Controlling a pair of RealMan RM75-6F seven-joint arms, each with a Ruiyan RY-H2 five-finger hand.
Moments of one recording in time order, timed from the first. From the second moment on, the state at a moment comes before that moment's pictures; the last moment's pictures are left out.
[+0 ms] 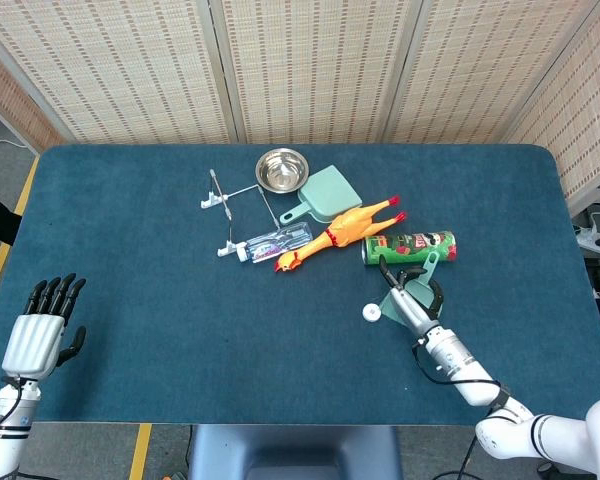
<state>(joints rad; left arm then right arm) -0.22 -1.32 -0.07 -1.36 1.46 1.40 0.11 0.67 -1.52 -0.10 -1.29 -1.31 1.09 -1.92</state>
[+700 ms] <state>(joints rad) -0.23 -1.33 -0.06 -1.35 1.47 1.39 0.13 0.64 -1.46 -0.06 -1.23 -1.29 1.15 -1.74</state>
